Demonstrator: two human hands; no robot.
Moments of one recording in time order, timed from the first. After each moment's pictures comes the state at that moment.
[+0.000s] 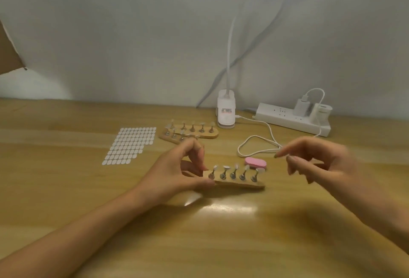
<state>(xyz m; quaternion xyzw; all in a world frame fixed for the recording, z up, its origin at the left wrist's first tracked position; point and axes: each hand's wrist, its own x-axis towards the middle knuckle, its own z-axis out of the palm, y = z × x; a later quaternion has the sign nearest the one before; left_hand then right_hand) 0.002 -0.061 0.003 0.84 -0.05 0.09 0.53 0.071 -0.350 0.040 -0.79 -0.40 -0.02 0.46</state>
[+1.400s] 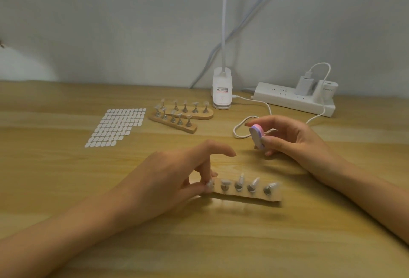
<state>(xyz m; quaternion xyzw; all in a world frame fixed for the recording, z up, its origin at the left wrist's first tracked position) -0.023 -0.085 0.004 0.92 -0.23 0.14 0.29 0.123 -0.327 -0.003 -0.72 -0.37 0.12 0.57</state>
